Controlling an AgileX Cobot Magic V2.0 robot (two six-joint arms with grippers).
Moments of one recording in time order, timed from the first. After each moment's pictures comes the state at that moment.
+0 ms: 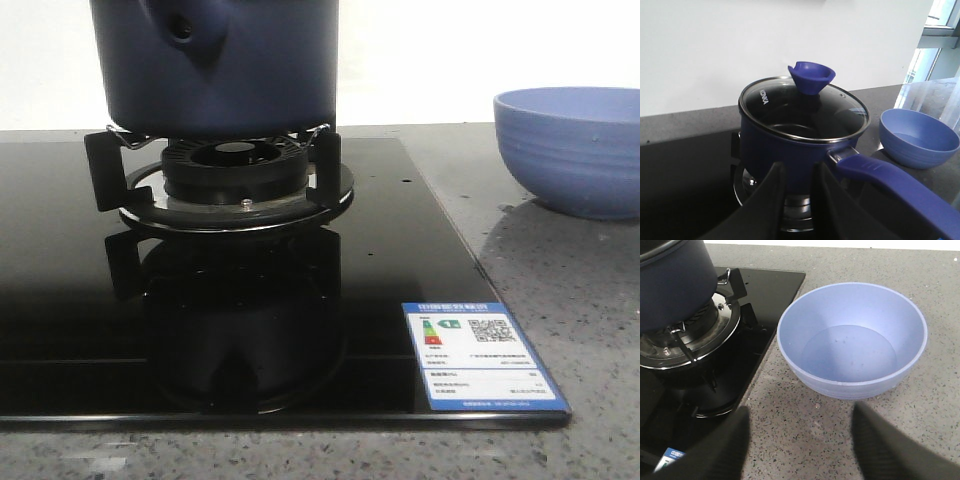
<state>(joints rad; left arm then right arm) -0.38 0.54 -0.63 -0.58 0.36 0.43 0.08 0.55 -0.60 0.36 0.61 -0.30</state>
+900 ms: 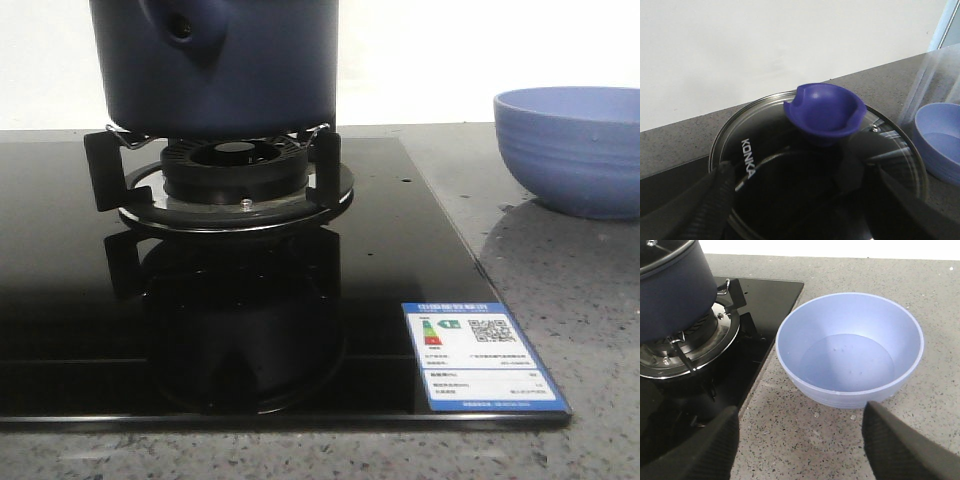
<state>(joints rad) -0.46 1.15 -0.97 -0.60 0.25 0.54 0.08 0.55 -0.60 0.37 0.59 -0.30</state>
